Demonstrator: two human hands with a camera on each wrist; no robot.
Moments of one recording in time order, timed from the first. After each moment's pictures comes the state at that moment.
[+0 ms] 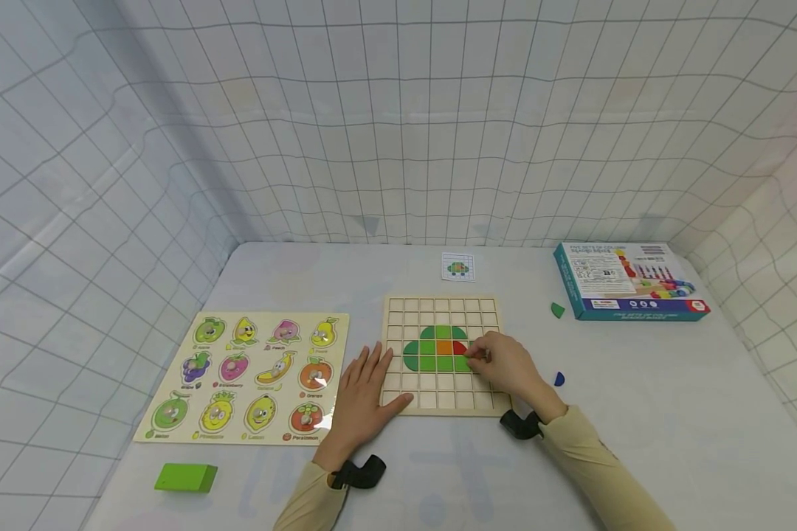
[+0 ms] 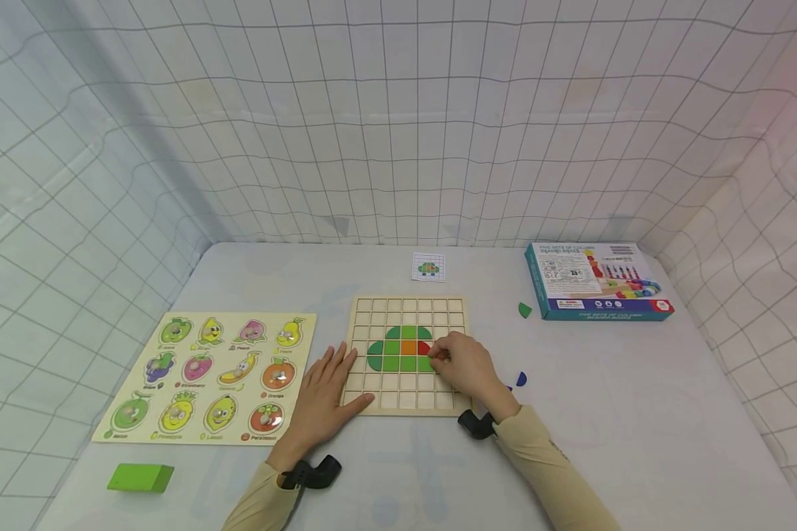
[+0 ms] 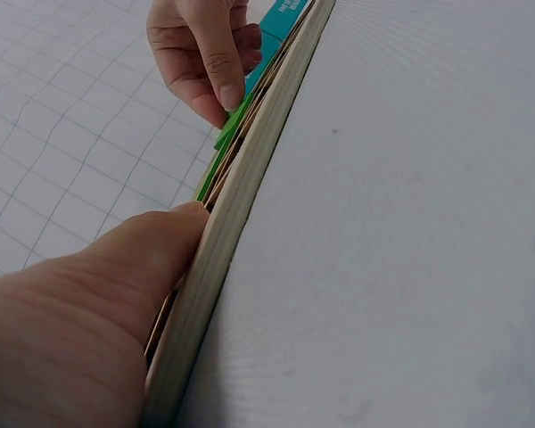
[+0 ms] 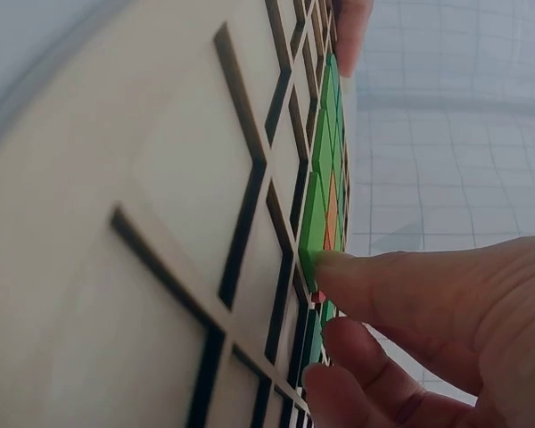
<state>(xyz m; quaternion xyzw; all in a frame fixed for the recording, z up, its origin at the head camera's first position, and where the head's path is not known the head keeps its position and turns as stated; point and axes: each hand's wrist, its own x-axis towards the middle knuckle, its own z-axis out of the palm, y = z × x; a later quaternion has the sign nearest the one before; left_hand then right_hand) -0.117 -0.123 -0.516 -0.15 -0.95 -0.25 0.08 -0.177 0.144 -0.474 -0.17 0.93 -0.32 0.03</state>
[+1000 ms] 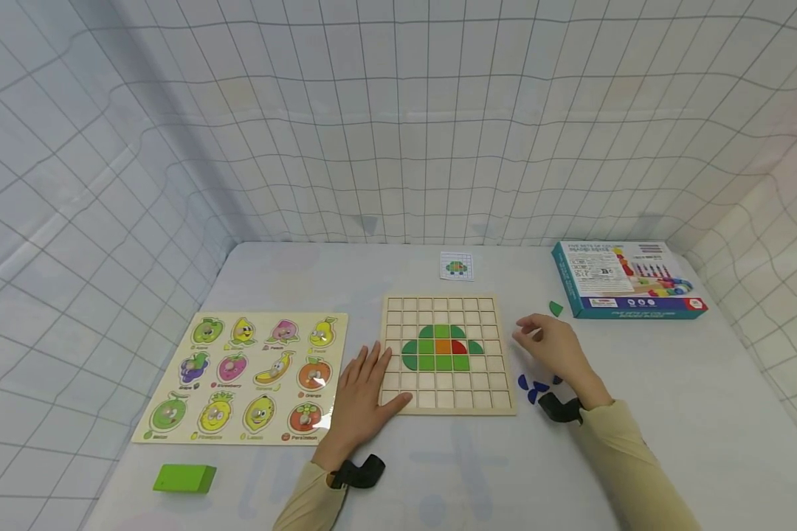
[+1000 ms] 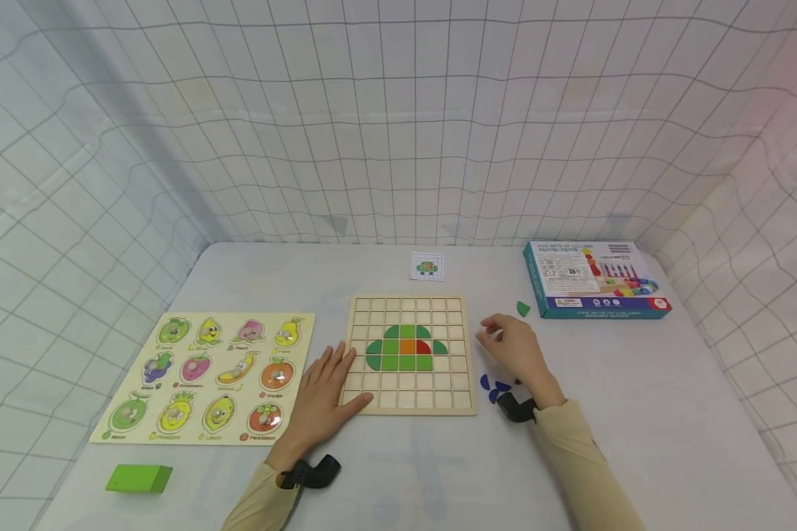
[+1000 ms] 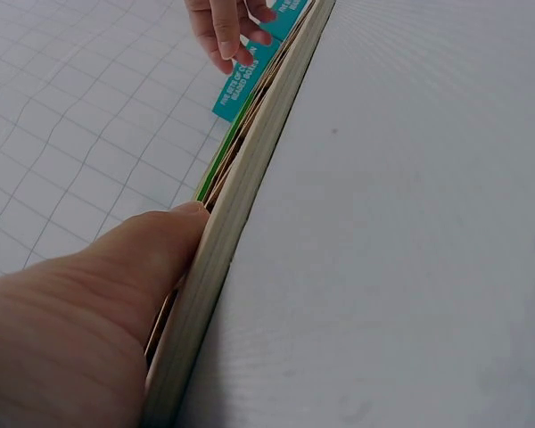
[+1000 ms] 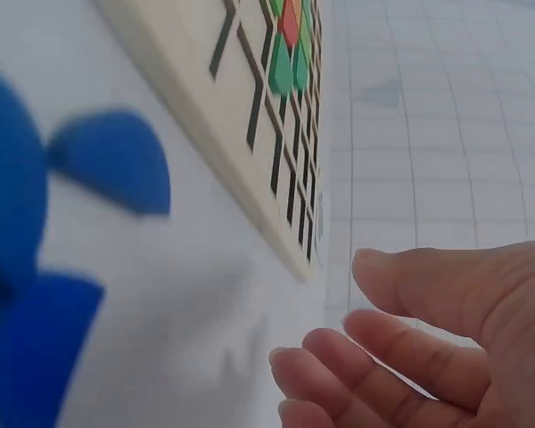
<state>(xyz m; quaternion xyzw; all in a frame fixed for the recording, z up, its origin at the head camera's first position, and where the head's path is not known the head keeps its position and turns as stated) -0.117 -0.123 -0.517 -0.15 -0.96 -0.24 0.08 -0.193 0.215 -0.465 -0.08 0.94 -0.32 -0.01</state>
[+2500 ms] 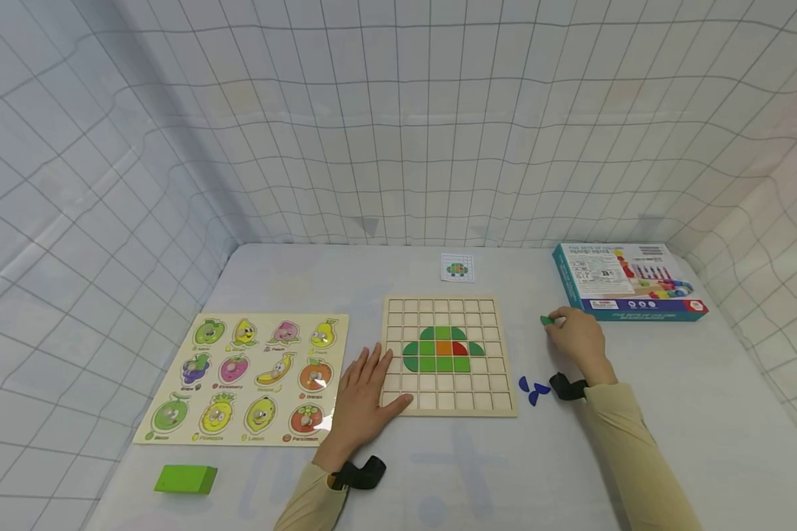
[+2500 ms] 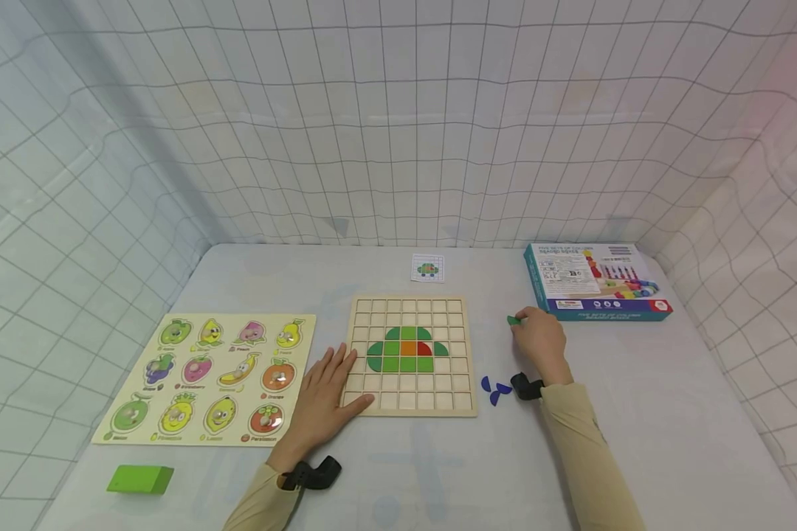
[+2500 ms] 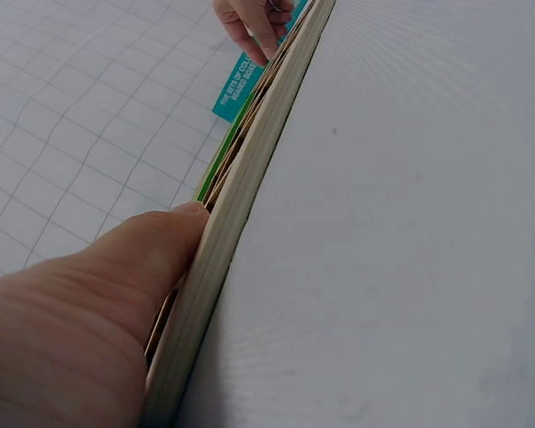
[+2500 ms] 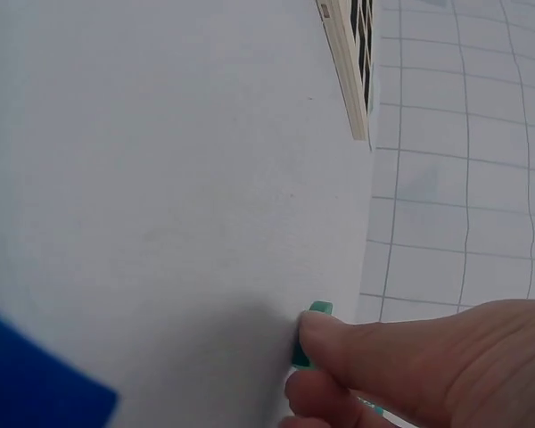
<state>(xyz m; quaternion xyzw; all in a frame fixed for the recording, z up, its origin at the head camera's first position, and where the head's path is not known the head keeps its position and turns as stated) -0.117 -0.123 -0.517 -0.15 -0.95 -0.25 0.08 -0.218 0.244 -0.463 0.05 0.96 -0.26 0.04</state>
